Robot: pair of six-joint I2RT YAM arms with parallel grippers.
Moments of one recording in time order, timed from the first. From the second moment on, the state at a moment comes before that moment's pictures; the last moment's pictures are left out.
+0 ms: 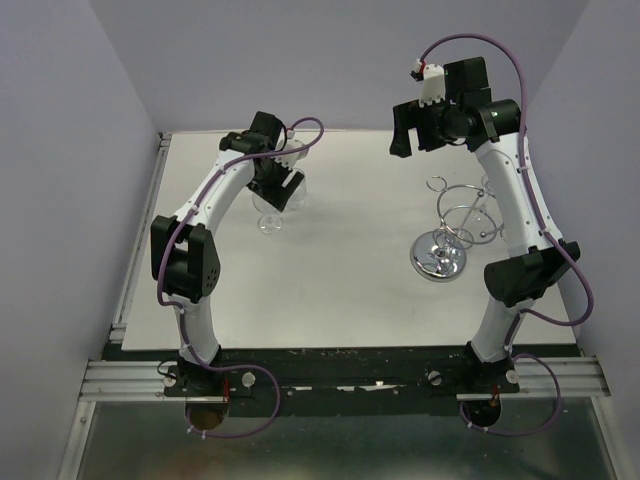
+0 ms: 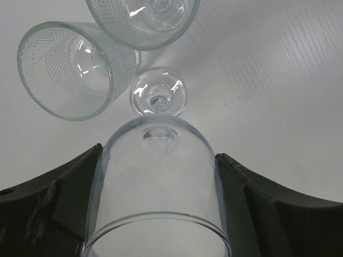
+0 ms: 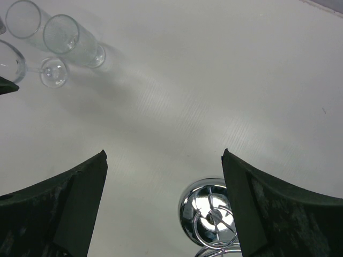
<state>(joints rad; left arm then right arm) -0.31 1.93 1.82 -1.03 0.08 0.32 0.27 1.86 2.23 -1.09 -0.22 -0.08</state>
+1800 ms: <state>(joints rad) -0.65 1.51 1.65 -0.81 0.24 0.28 -0.06 1.57 2.12 -1.06 -0.10 -0.11</state>
